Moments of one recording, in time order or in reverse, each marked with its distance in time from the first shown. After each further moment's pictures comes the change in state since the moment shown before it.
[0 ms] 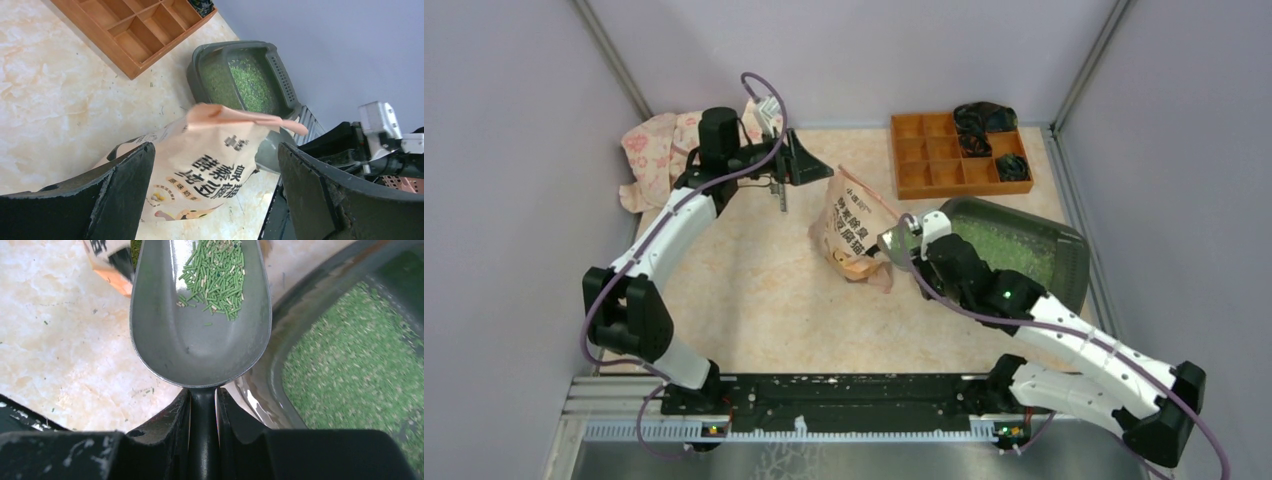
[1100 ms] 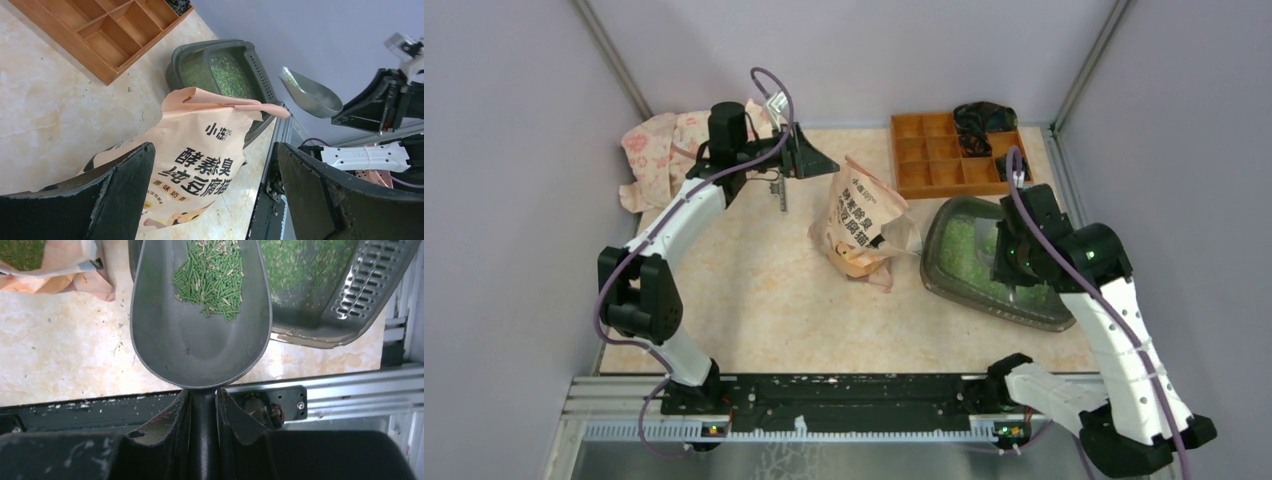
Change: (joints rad) left arm 0.000 0.113 0.063 0.090 0.105 -0.087; right arm -0.399 0.054 0.633 -0.901 -0.024 0.317
